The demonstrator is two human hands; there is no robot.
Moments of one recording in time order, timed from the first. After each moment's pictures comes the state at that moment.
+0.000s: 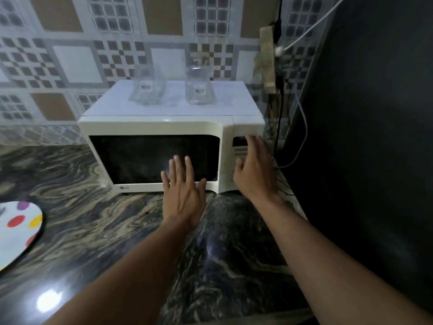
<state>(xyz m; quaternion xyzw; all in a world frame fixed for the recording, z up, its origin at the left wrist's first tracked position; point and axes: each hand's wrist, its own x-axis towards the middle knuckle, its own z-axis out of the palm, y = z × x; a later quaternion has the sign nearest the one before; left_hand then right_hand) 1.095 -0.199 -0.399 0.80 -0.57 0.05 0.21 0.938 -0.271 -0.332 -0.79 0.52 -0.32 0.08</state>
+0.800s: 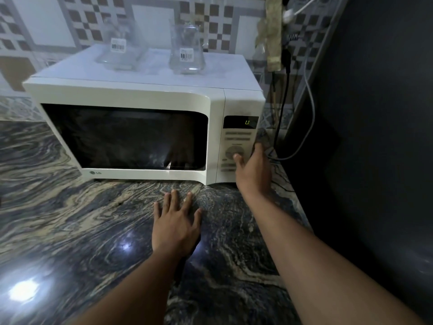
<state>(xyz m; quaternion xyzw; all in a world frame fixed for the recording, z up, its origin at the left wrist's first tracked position) 1.067 -0.196 -0.510 0.83 -0.55 -0.06 0.12 0.936 -0.326 -0.403 -0.66 0.63 -0.37 0.19</state>
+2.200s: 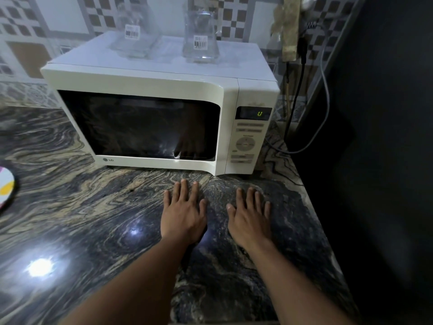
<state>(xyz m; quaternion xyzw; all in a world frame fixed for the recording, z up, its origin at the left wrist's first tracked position) 1.067 -0.192 -0.509 0.82 -0.55 -0.07 0.10 0.908 -0.253 -0.499 -0.81 0.57 0.00 0.12</state>
